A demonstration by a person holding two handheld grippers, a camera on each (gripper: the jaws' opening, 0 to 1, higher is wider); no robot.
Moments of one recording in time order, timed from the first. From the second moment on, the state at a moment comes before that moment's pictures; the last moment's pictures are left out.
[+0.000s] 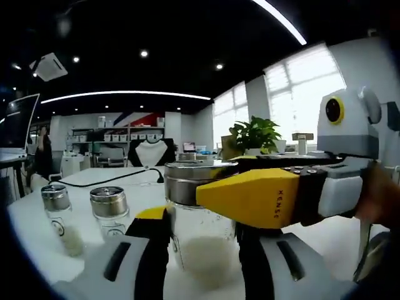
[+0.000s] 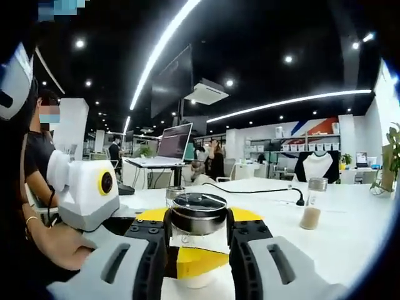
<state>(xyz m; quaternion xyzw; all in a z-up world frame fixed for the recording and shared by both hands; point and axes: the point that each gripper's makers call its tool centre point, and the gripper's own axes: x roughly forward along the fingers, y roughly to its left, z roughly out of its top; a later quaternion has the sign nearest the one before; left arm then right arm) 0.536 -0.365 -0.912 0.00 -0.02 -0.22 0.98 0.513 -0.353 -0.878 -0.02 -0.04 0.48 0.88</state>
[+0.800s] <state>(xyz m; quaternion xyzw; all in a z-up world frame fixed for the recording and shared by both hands) 0.536 -0.366 -0.915 0.01 -0.01 -0.24 0.97 0.519 -0.346 -0.880 -0.04 -0.04 0.48 0.88</state>
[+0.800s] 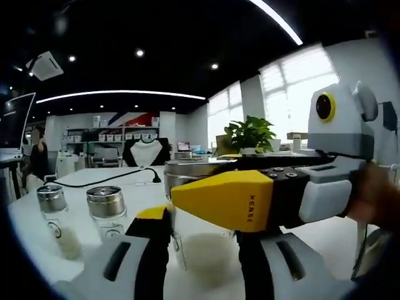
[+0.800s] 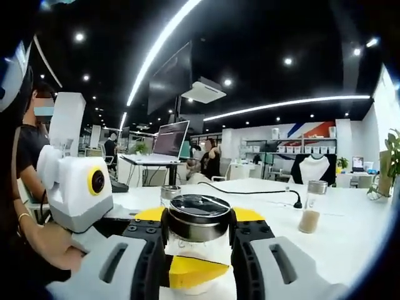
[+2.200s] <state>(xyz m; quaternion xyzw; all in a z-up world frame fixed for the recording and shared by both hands) 0.525 -0.386 -0.911 0.08 0.01 -0.51 0.86 0.511 -0.346 -0.882 -0.06 -0.03 0.66 0.75</state>
